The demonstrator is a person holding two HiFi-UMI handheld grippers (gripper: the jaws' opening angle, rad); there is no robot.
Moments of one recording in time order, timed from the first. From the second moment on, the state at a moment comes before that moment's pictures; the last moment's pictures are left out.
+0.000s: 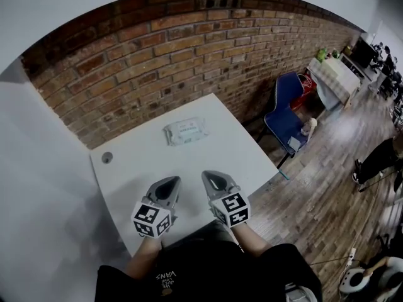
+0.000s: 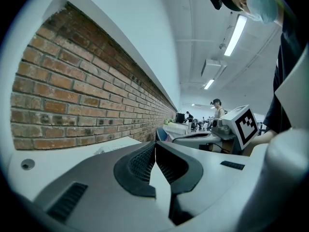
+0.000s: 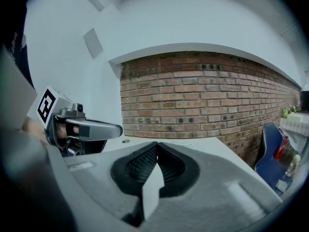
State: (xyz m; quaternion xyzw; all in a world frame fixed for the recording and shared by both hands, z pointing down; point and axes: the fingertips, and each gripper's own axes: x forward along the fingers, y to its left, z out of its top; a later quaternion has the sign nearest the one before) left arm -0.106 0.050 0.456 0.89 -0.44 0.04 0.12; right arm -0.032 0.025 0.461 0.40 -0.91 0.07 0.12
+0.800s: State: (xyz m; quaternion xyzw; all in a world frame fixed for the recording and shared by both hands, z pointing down) left arm -0.101 0.088 0.462 0.90 -0.43 0.04 0.11; right arm -0.021 0.059 0.464 0.42 -0.90 0.07 0.12
